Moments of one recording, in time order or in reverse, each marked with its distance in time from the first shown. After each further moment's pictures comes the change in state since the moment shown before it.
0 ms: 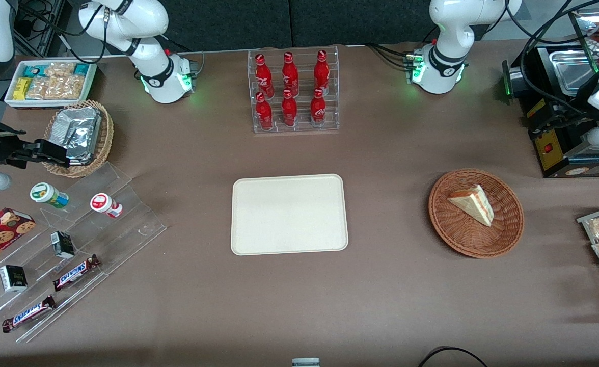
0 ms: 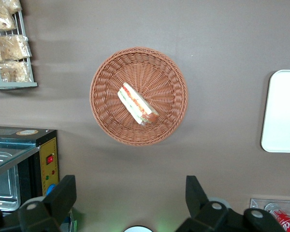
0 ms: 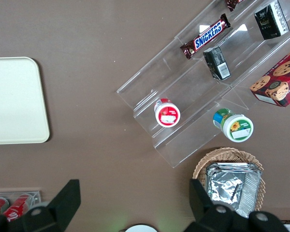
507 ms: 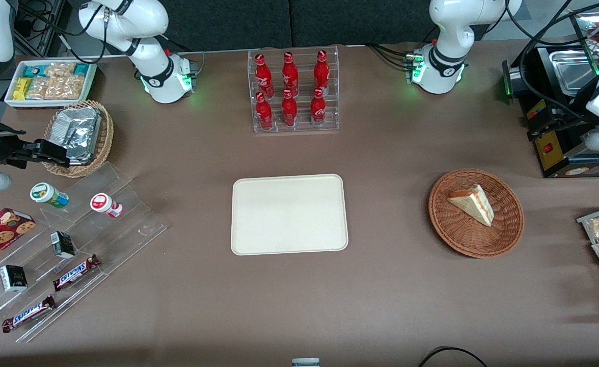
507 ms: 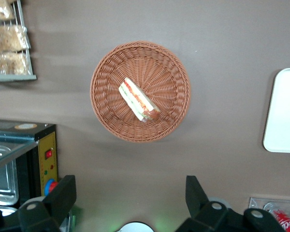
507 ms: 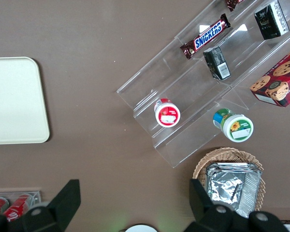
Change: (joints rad) arm 0.005 0.022 0.004 -0.004 0.000 -0.013 -0.053
